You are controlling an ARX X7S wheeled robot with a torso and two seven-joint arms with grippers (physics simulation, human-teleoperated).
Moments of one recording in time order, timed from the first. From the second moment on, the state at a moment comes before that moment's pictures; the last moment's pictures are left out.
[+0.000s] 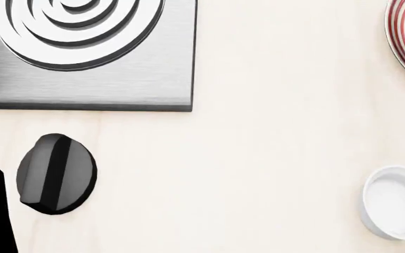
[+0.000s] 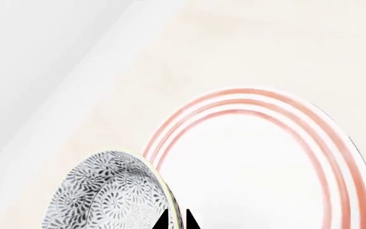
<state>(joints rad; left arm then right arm) -0.21 -0.98 0.58 0.90 -0.60 -0.11 -0.93 1.31 0.69 -0.26 0.58 1.50 0.49 0.67</state>
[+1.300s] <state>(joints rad) -0.20 -0.98 0.58 0.89 -0.60 -0.10 -0.93 1.41 0.68 -0.33 0.77 1.38 0.46 0.62</state>
